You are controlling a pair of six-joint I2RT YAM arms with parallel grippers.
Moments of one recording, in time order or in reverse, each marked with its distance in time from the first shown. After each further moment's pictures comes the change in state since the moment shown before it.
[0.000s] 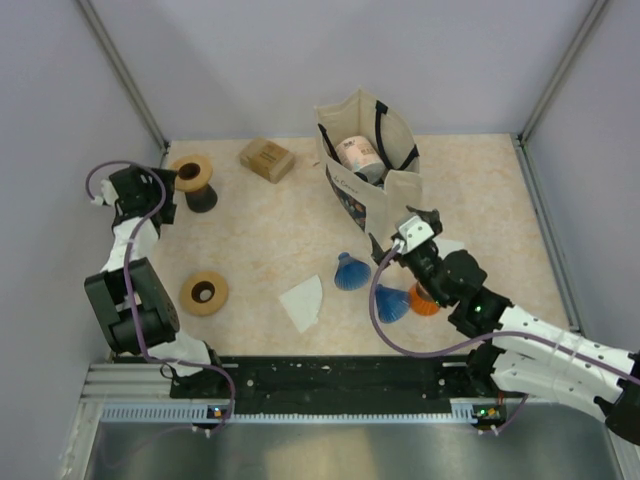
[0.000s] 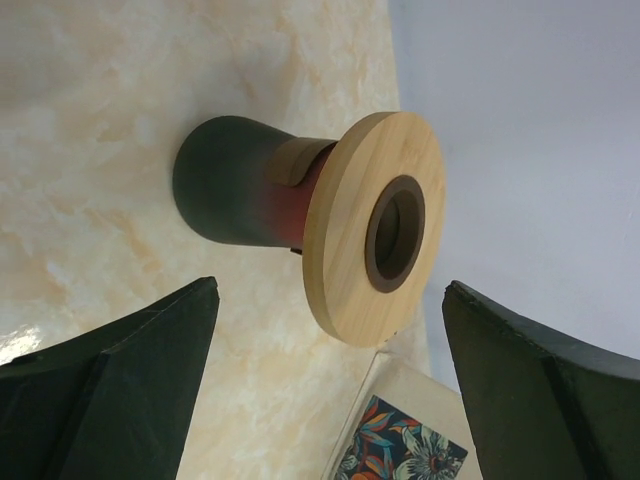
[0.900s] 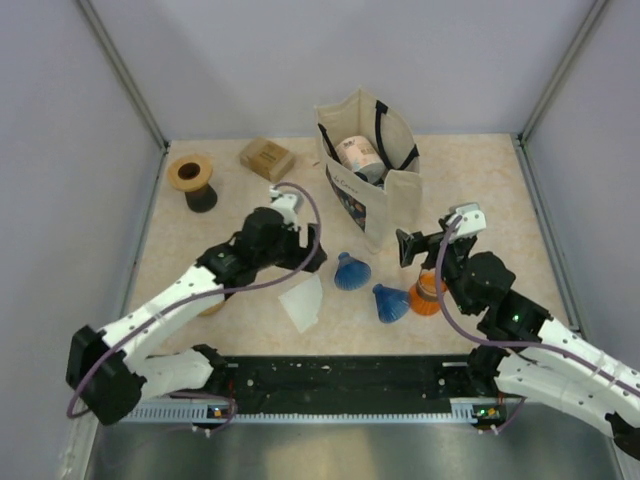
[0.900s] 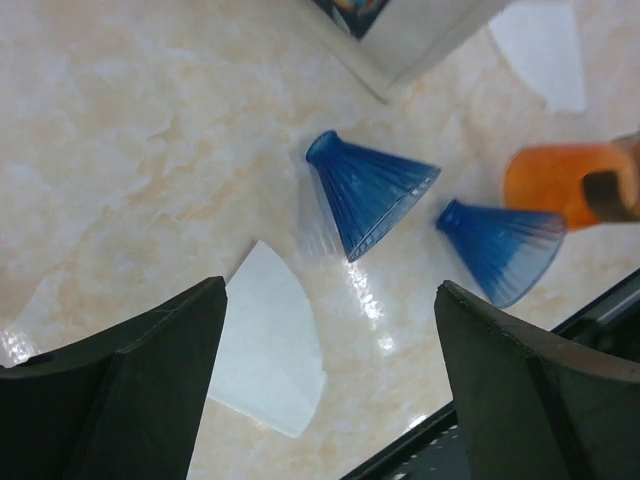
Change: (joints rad) left arm -0.997 -0.497 -0.198 -0.327 -0.065 0.690; right arm 0.000 -0.185 0.126 -0.422 0.237 0.462
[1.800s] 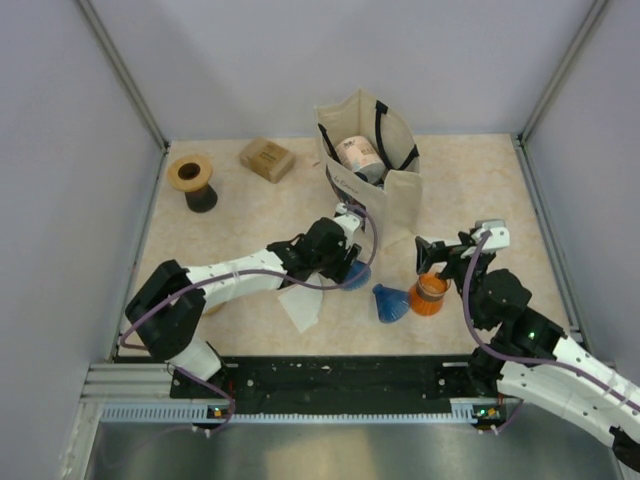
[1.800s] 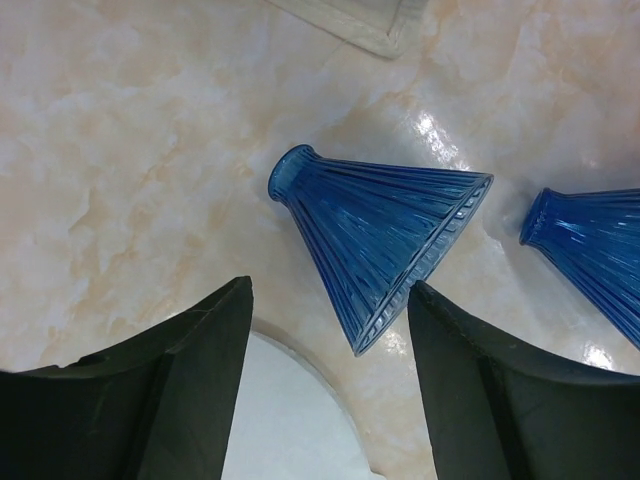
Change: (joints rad) left arm -0.248 0.488 0.081 0.192 -0.166 0.293; right arm 0.000 -0.182 -0.091 -0.098 0.119 0.081
